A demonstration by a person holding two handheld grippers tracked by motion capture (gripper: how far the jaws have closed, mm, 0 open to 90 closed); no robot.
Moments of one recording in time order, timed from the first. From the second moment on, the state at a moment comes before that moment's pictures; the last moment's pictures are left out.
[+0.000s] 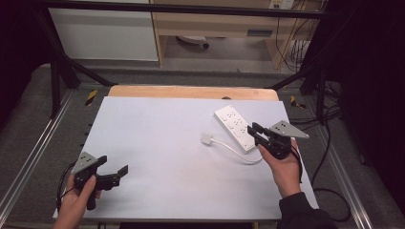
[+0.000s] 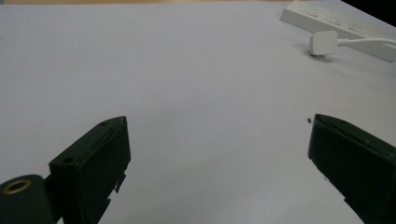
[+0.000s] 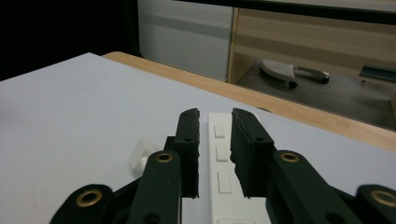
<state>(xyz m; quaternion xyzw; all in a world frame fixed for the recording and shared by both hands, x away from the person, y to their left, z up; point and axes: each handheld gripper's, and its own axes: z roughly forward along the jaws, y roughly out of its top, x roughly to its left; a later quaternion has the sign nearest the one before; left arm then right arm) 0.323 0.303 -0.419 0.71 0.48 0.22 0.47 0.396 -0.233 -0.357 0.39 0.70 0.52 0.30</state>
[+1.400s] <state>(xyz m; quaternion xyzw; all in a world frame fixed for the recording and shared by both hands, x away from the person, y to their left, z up) 0.322 0.302 -0.420 0.72 0.47 0.21 0.46 0.444 -0.228 -0.359 0.40 0.70 0.52 0.28</state>
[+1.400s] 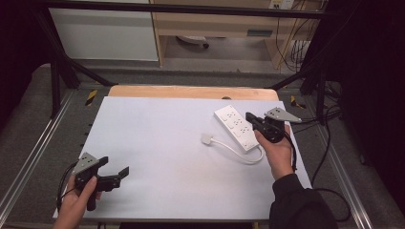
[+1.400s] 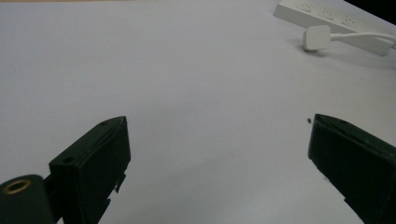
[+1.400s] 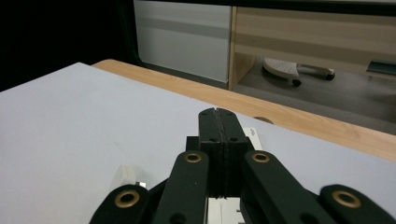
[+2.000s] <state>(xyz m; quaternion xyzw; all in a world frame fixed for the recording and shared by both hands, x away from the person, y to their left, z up) 0.322 0.302 -0.420 0.72 0.47 0.21 0.46 0.458 -0.227 -0.375 0.42 0.72 0.49 0.26</state>
